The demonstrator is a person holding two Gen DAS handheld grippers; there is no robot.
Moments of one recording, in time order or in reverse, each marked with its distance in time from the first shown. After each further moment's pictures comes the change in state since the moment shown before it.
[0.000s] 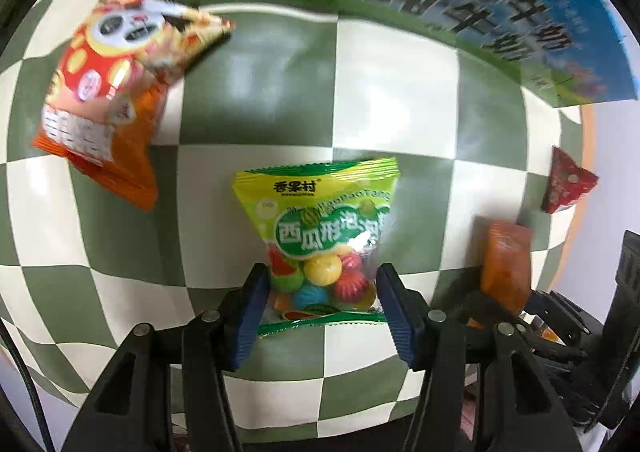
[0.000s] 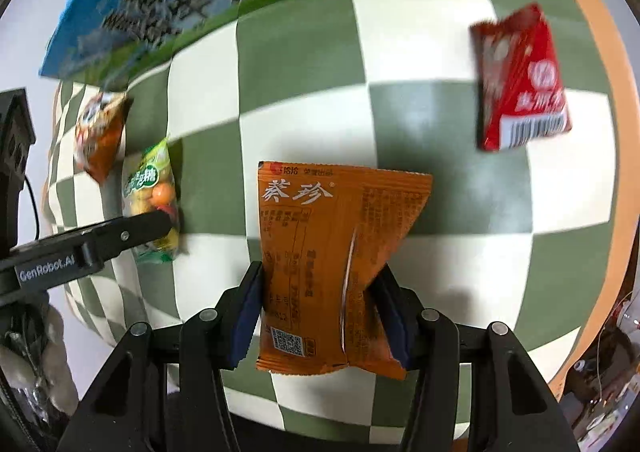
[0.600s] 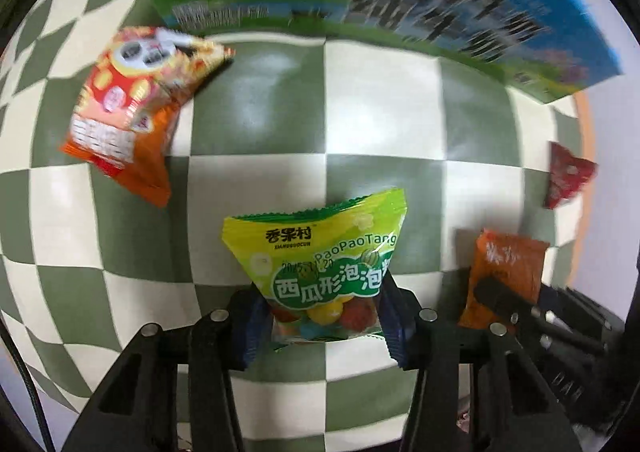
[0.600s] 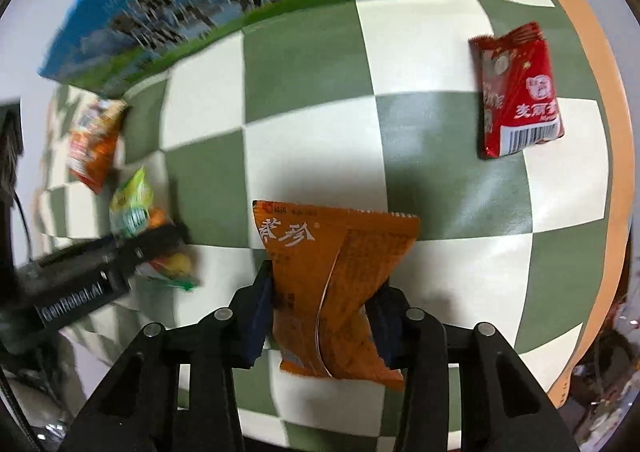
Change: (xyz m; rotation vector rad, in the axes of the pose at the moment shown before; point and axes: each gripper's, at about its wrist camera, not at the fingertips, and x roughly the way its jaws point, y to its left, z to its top) left arm -0.020 -0.017 -0.038 0.050 -0.159 0.054; right arm -0.006 0.019 0.000 0.008 -0.093 -0.023
